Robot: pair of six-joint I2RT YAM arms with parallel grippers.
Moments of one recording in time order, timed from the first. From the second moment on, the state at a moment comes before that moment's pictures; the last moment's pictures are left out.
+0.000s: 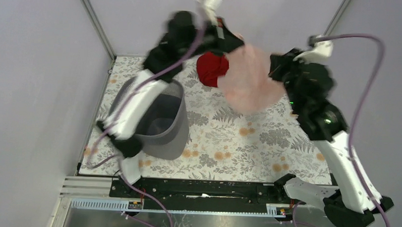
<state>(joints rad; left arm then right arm) -0.75 1.99 2.53 -0.79 0.27 -0.57 0.54 1.06 1.41 -0.48 0.50 0.44</state>
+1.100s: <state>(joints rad) -0.82 1.03 1.39 -0.11 0.17 -0.59 0.54 0.44 1.02 -0.28 0.16 0.46</state>
